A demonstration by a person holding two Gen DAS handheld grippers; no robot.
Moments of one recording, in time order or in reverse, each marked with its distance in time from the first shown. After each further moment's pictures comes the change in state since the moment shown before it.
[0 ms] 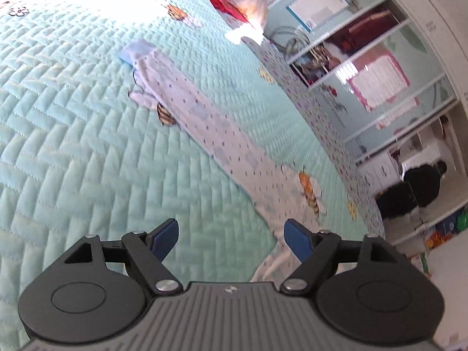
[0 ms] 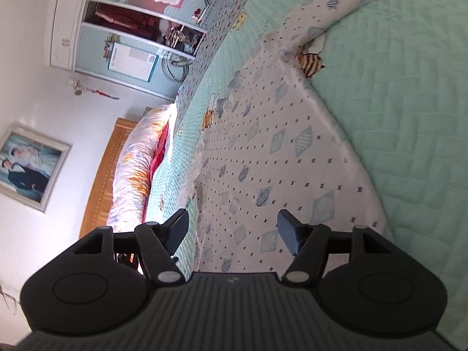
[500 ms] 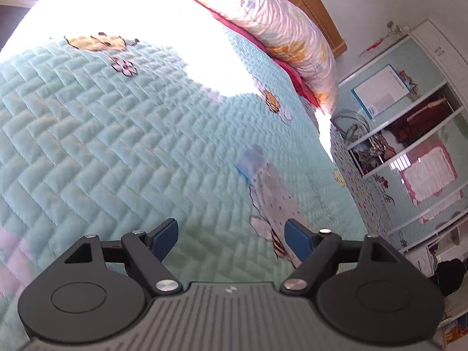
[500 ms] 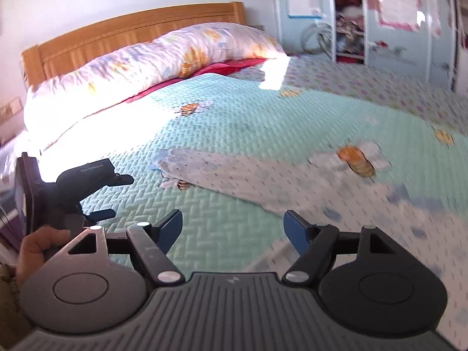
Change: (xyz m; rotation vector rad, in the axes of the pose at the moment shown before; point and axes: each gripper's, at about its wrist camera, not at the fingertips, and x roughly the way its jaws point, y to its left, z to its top) left arm -0.048 0.100 0.070 -0.176 -0.275 0.191; right arm 0.245 0.260 -0.075 -1.186 0.132 -0.085
